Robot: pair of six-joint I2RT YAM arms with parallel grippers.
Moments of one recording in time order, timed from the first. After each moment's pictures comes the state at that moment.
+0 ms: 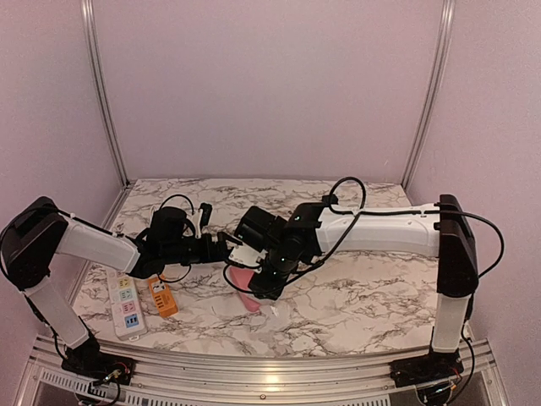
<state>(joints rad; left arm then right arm) -0.67 1.65 0.69 0.50 0.27 -0.62 1.12 1.96 1.60 -0.86 0.10 -0.10</state>
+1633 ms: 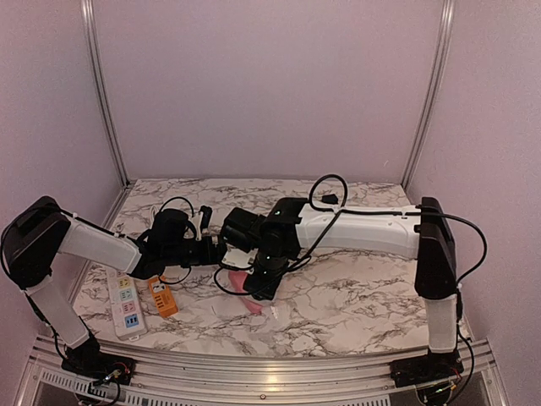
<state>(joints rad) -0.67 1.66 0.69 0.48 0.25 -0.62 1.13 2.09 1.81 -1.07 0.13 -0.10</state>
